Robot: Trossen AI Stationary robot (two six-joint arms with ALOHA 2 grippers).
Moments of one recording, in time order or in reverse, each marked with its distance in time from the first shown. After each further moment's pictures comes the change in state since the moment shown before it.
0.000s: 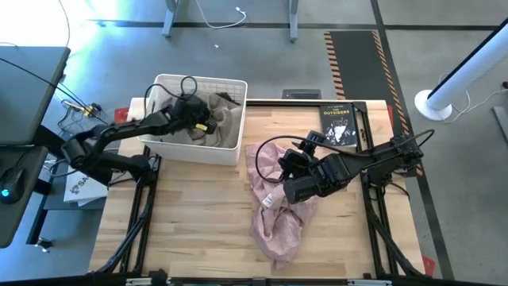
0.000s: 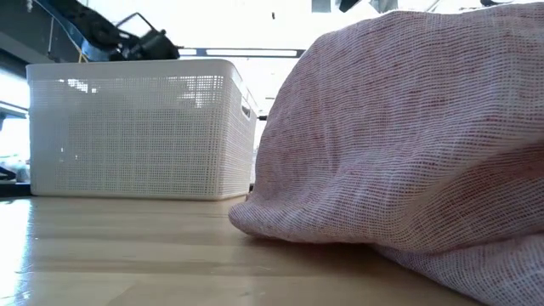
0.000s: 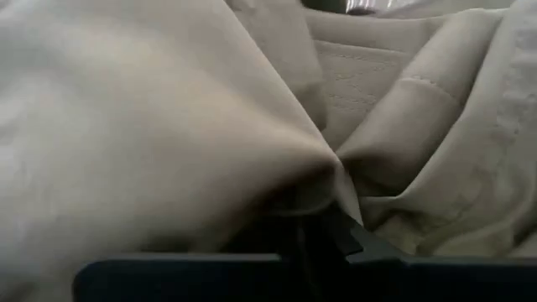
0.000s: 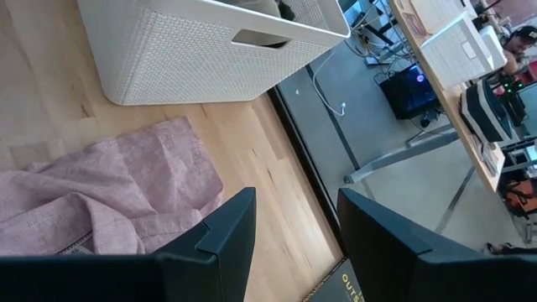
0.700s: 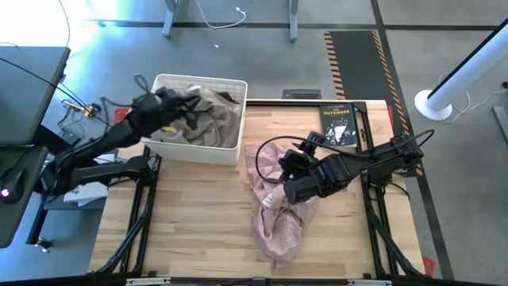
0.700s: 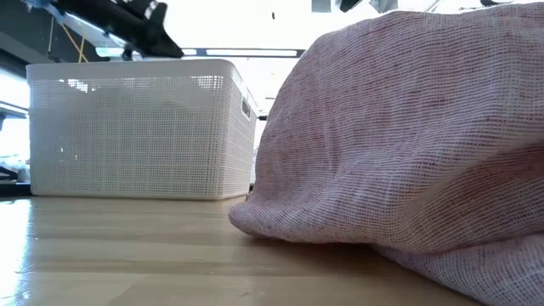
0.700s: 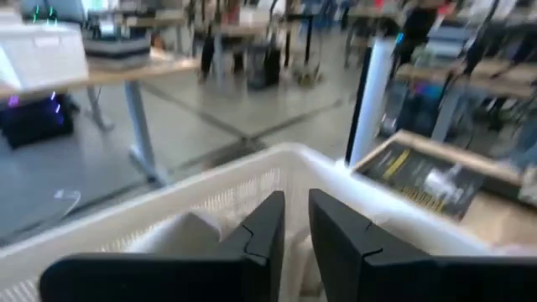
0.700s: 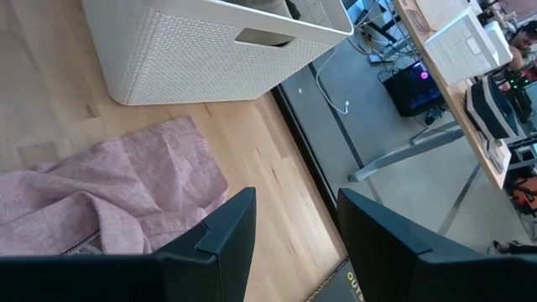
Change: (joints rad) left arm -0.110 -0.508 0.041 0.001 0.005 0.000; right arm 0.005 0.000 0.000 -0.003 -0.009 0.018
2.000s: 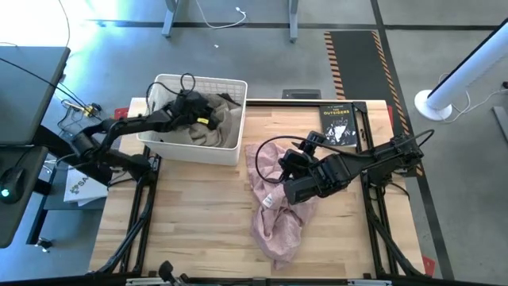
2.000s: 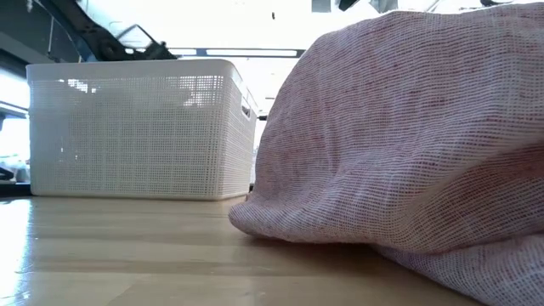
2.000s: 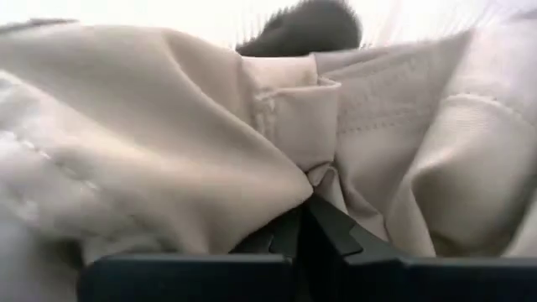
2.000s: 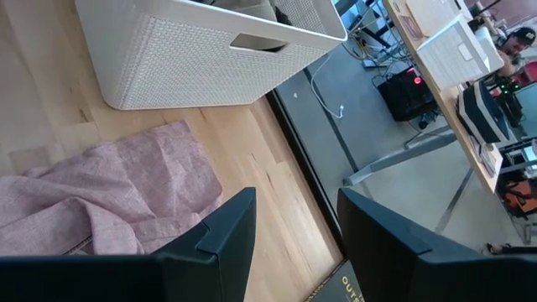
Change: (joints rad) left arm 0.182 0.594 -0.054 0.176 0.136 0.000; right arm 0.000 0.000 0.000 0.006 0.022 -0.011
